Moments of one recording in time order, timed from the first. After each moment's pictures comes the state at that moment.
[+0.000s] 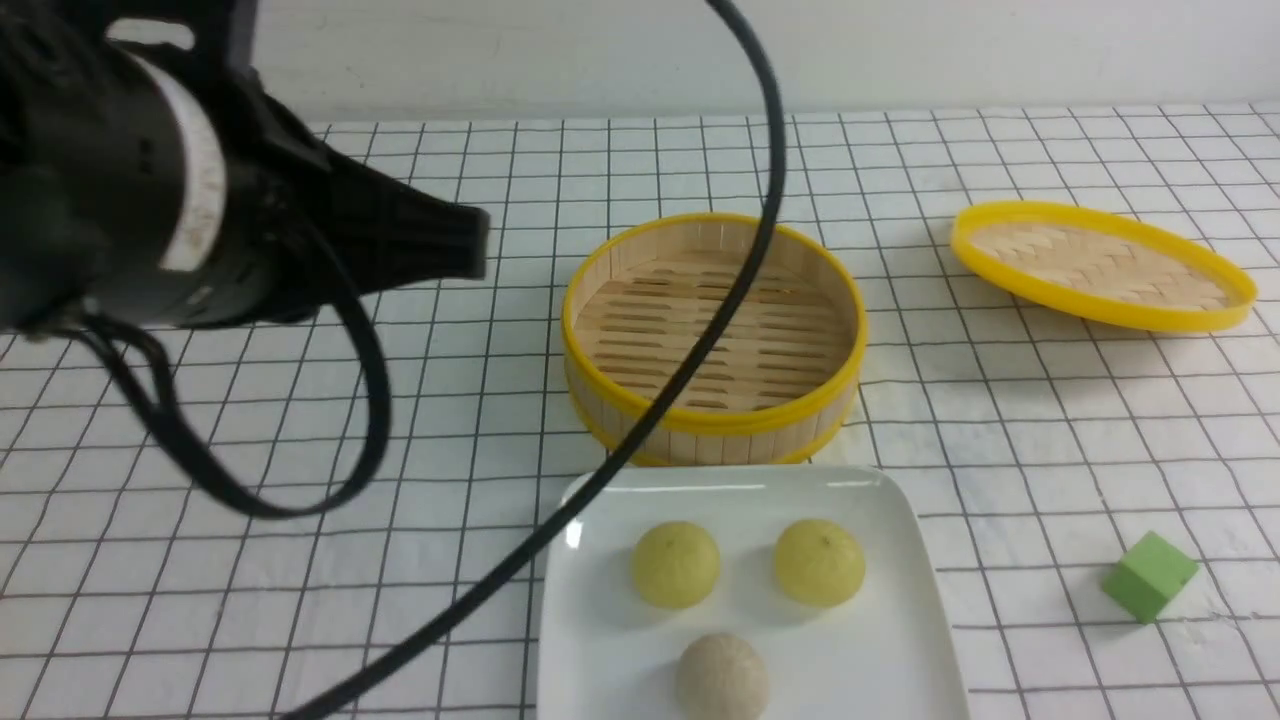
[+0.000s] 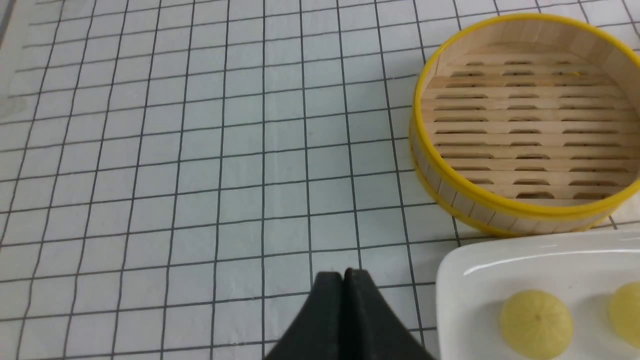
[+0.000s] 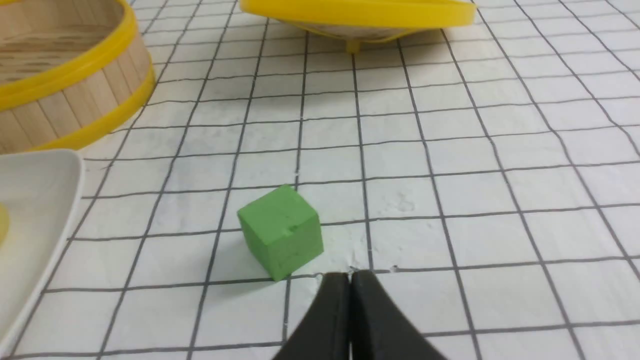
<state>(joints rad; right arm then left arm) 0.07 -0.01 0.02 -0.13 0.39 0.26 -1.01 1.16 -1.29 0.75 1.24 -0.89</state>
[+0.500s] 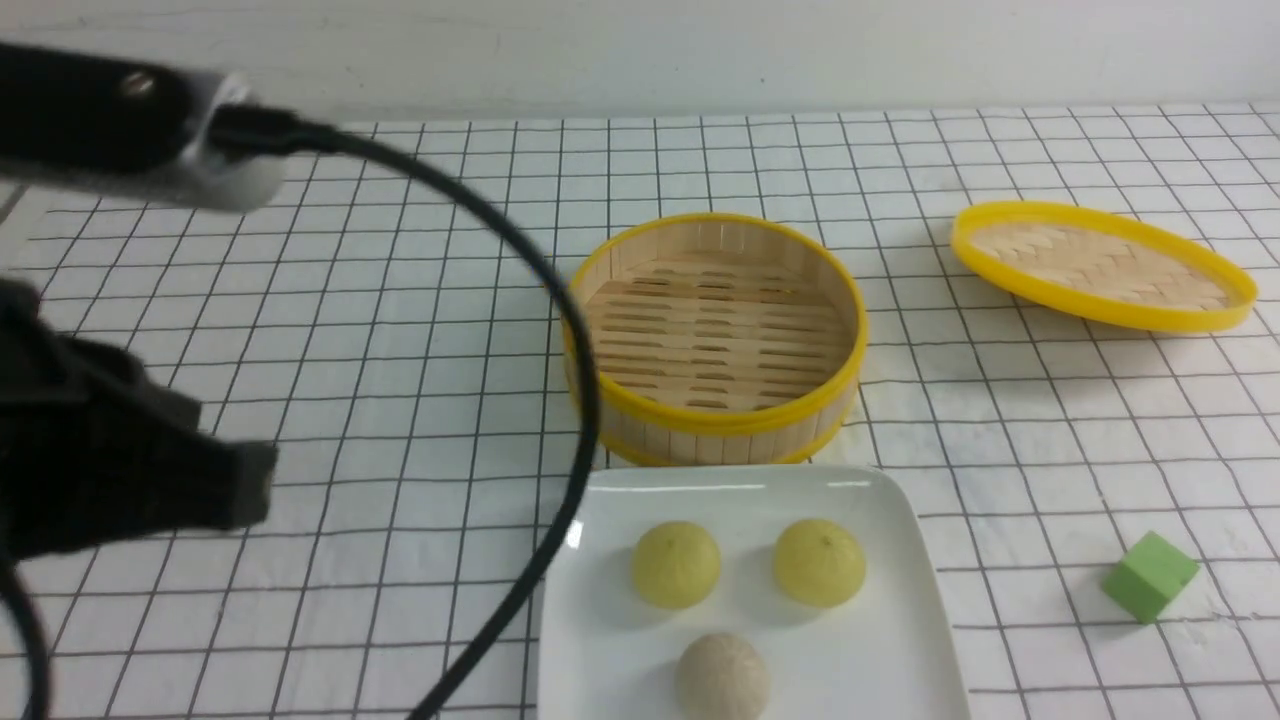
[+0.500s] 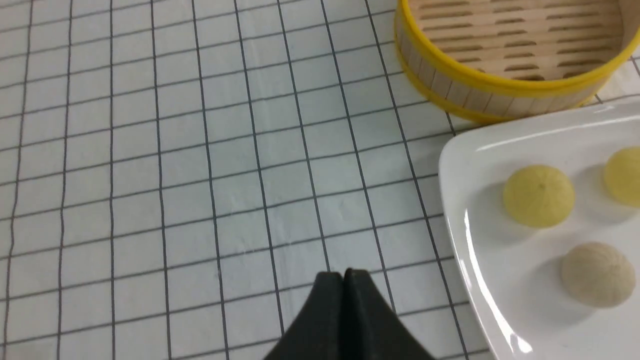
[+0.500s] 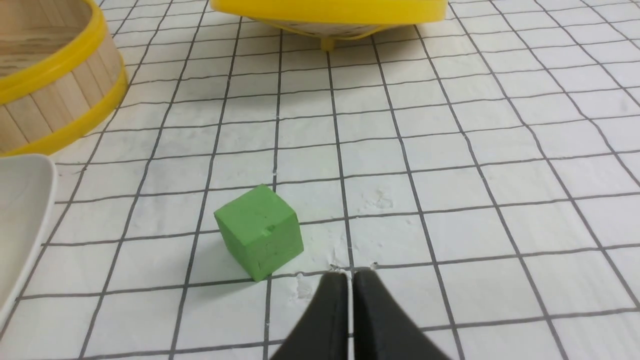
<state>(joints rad) 0.04 -0.01 0.02 -0.13 0.39 0.26 -1.01 0.86 -1.04 0.58 1.24 -0.79</state>
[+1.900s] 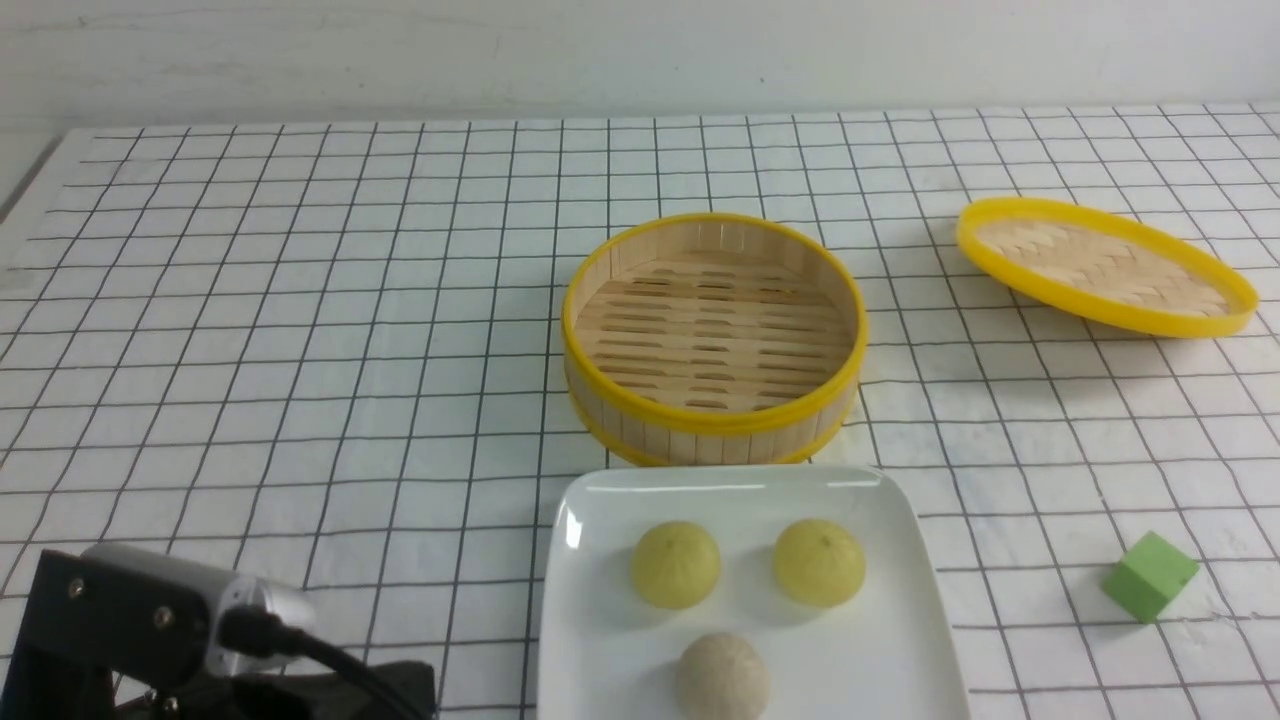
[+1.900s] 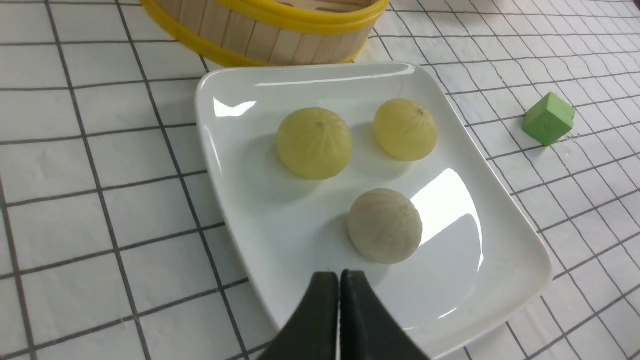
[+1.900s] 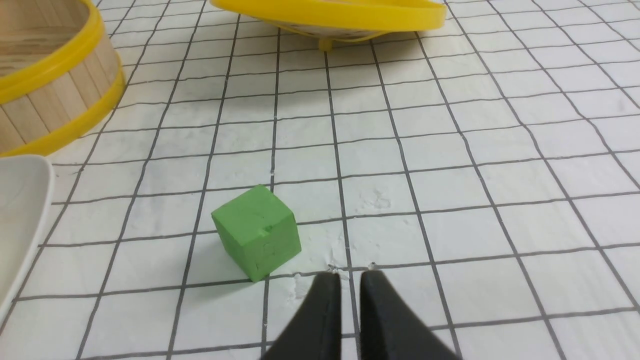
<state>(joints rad) 0.04 -0.01 0.02 -0.13 0.39 0.26 -1.01 0.60 -0.31 0.61 0.34 -1.14</state>
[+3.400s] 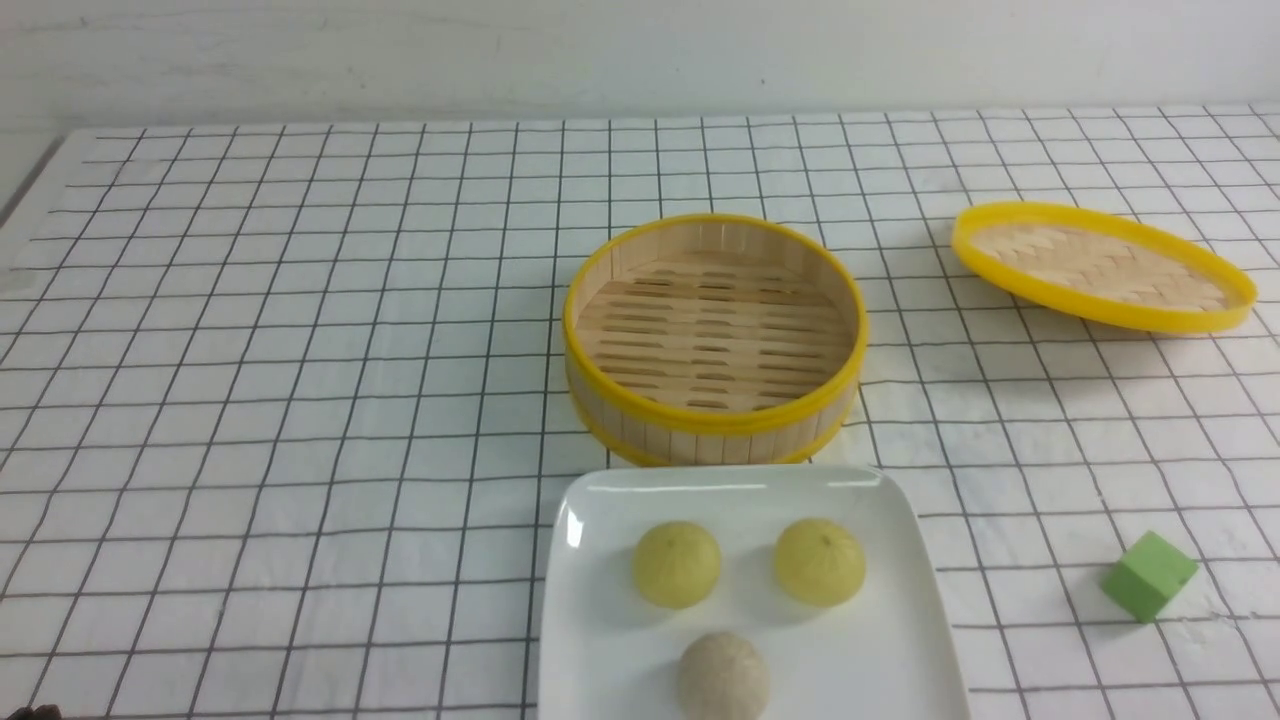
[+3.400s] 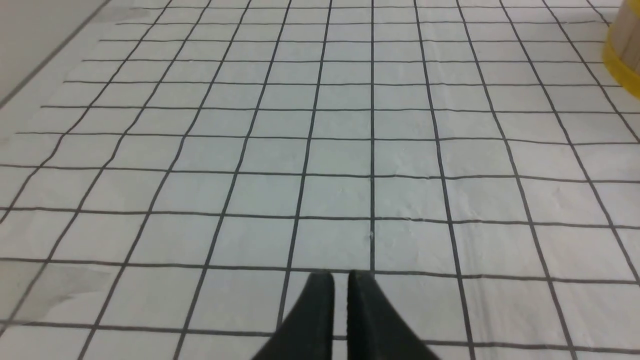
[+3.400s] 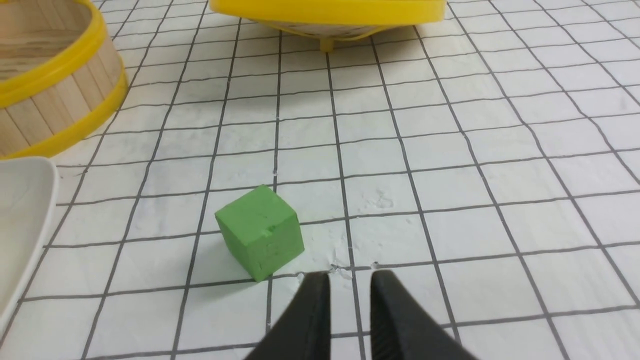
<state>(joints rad) 0.04 -0.01 0.02 -0.13 0.39 0.26 -0.02 -0.01 0.02 0.16 0.39 -0.13</state>
